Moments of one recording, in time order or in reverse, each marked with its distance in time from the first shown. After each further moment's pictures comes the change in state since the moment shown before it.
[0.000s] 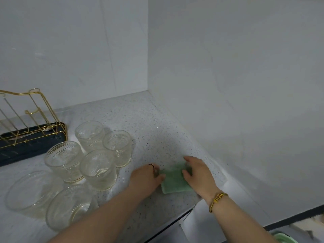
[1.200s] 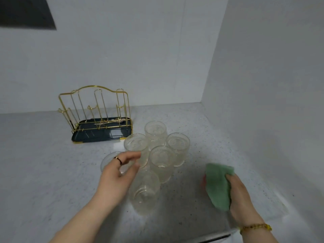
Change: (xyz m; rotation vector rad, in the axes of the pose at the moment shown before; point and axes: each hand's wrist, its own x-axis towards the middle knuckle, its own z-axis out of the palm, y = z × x) left_hand -0.143 -0.098 -0.108 -0.617 0.757 -0.039; right_hand -0.016 -0.074 0.021 1.212 -0.084 0.427
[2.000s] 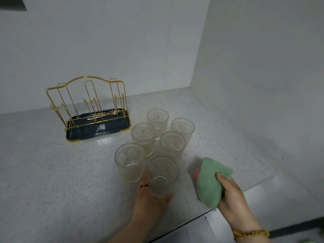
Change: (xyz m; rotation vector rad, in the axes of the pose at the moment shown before) left_hand -0.050 -0.070 0.022 -0.102 -0.281 -0.402; right_hand -0.076 0.038 0.061 0.452 0.032 0.012
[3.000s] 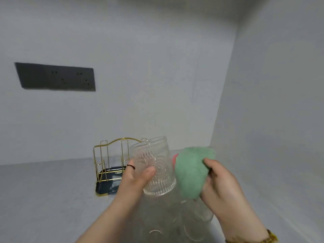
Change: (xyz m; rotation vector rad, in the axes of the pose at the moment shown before) left_hand 0.031 0.156 -0.132 -0.581 0.045 0.335; right_hand -0.039 -0.079 0.216 0.155 -0.387 0.015
